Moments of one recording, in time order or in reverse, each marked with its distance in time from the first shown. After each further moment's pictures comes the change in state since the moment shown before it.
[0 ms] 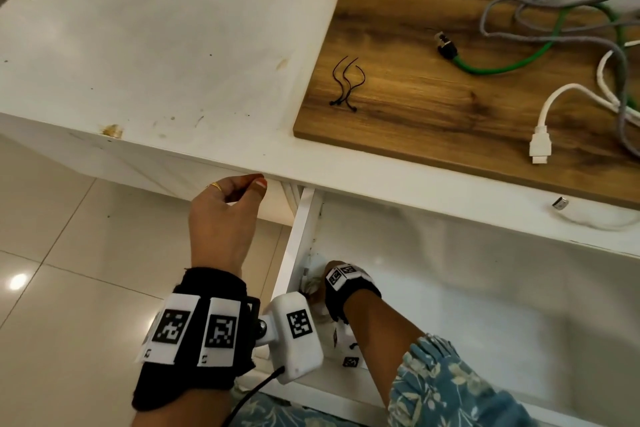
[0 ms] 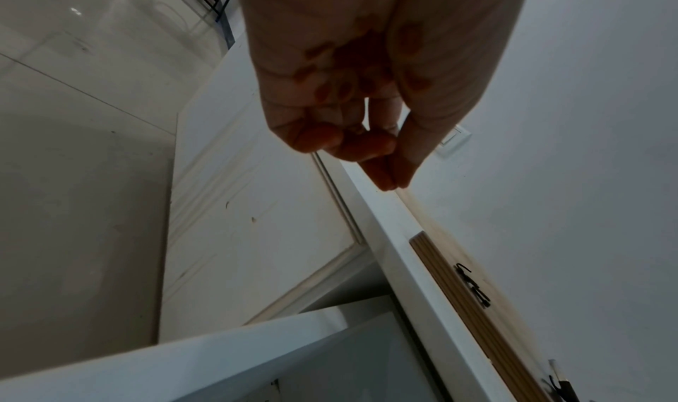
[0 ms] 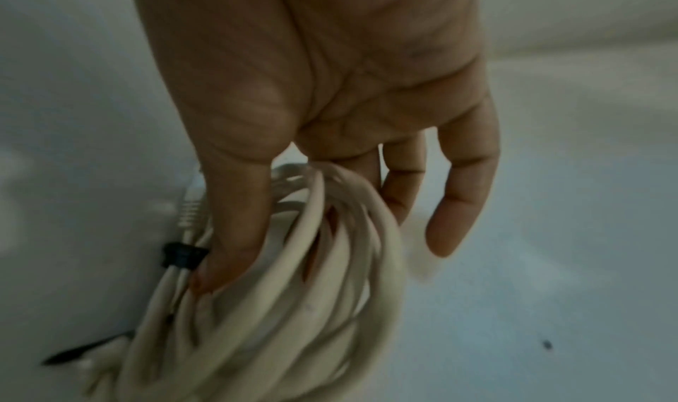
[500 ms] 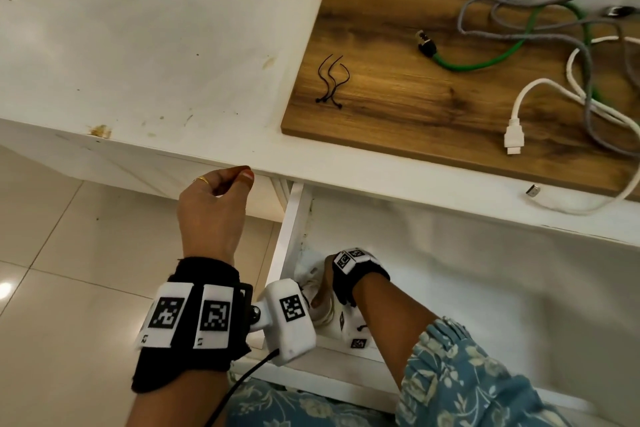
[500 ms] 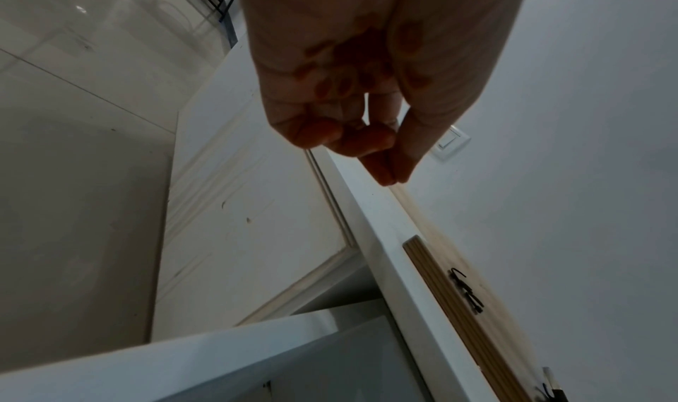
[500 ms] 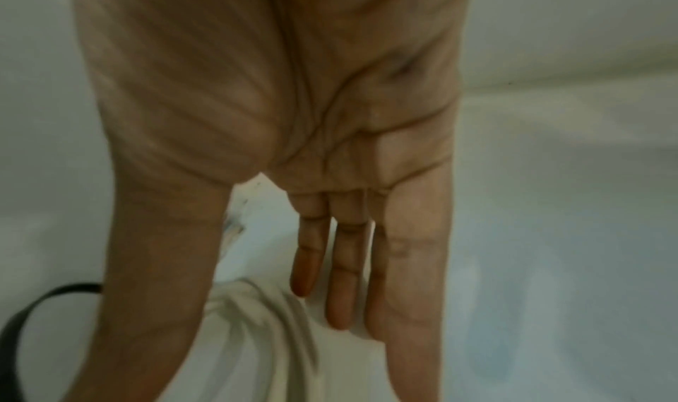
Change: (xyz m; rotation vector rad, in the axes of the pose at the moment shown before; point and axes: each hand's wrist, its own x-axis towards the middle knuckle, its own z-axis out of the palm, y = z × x) left_hand 0.002 0.002 0.000 -0.009 0.020 0.011; right_hand -0.008 0.009 -0.021 -0.165 -0.083 -0.005
